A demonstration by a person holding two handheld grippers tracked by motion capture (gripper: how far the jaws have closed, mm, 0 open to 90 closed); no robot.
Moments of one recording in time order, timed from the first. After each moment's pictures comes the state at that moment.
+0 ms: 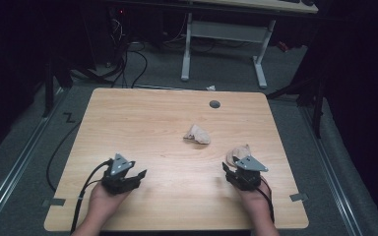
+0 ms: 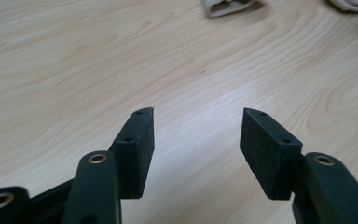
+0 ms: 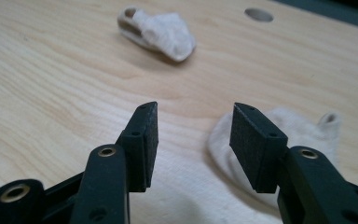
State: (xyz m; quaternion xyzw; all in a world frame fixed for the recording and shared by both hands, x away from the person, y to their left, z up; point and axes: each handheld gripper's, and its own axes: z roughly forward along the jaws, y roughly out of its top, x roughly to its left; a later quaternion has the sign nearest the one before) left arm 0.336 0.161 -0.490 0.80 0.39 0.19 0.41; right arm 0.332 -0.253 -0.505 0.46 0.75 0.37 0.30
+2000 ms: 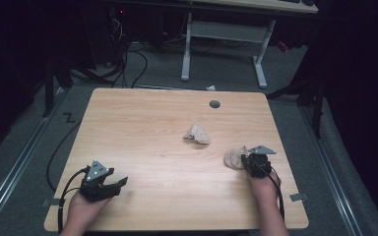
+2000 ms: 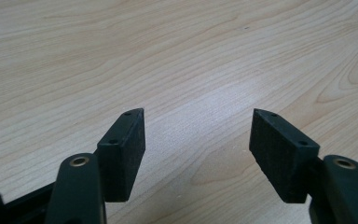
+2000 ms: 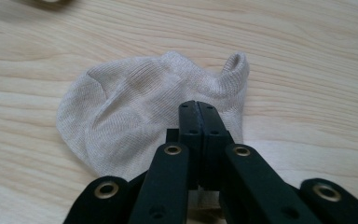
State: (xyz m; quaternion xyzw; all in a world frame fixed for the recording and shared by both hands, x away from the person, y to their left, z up) left arm 0.330 0.207 -0.507 0.80 0.42 0.18 0.40; right arm 0.380 -0.304 -0.525 0.54 0.74 0.29 0.26
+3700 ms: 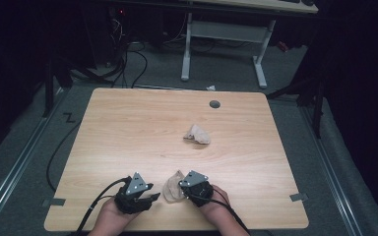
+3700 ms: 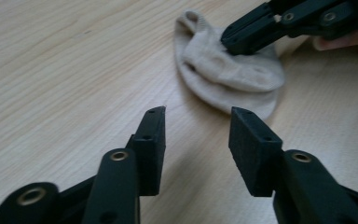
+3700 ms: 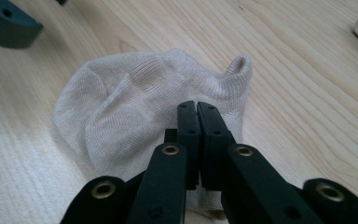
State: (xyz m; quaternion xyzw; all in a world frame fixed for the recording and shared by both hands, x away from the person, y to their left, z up) left arm 0.302 0.114 -0.511 0.86 0.30 0.10 0.40; right arm 0.315 -0.120 -0.524 0.29 0.88 0.32 0.20
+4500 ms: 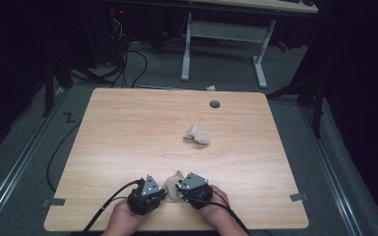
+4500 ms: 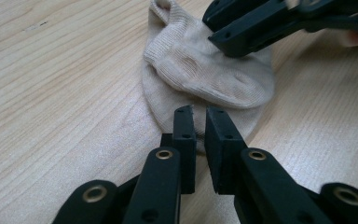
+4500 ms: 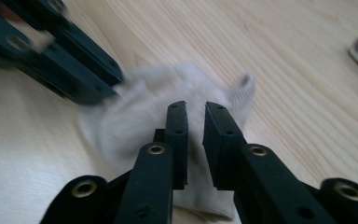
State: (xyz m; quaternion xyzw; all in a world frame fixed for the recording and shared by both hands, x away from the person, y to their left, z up) left arm 0.303 0.084 -0.526 0.87 0.30 0.10 0.38; right arm 0.303 -0.116 -0.514 0.28 0.87 0.35 0.21
